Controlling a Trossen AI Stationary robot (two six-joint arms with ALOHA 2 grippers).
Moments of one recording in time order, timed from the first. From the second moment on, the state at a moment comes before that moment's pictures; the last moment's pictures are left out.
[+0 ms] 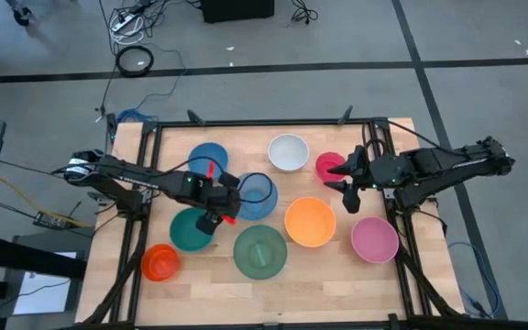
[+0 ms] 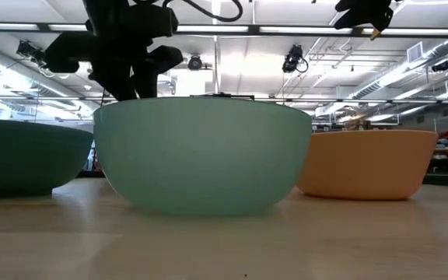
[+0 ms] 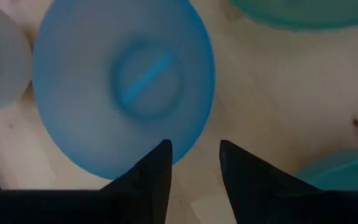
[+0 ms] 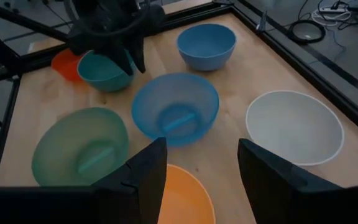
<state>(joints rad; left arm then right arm) -0.13 1.48 1.08 -0.80 -0.21 0.46 0.22 0.88 0.97 -0.66 0.42 0.40</state>
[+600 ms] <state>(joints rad) -0.11 1.52 1.02 -0.68 -0.17 0.49 0.22 0.88 0.97 -0.66 0.43 0.40</state>
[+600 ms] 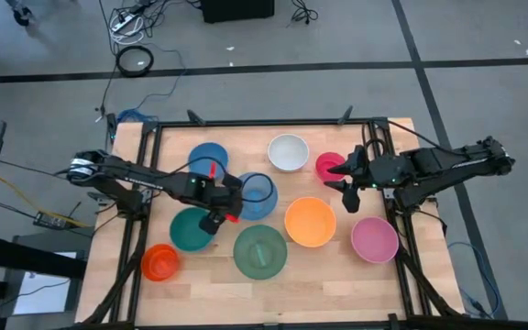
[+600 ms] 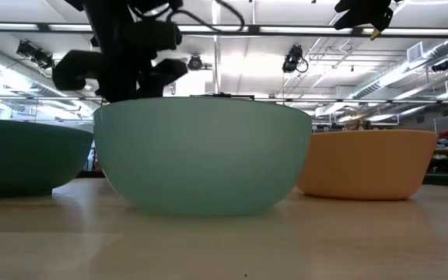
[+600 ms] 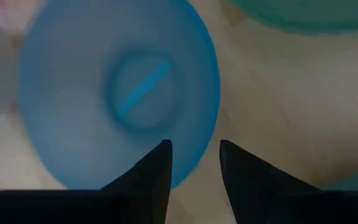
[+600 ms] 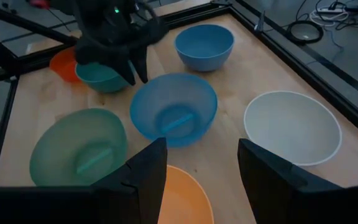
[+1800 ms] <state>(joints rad) -0.14 1.64 1.31 -0.75 -0.25 0.46 0.22 0.88 0.97 -0.74 0.55 0.43</state>
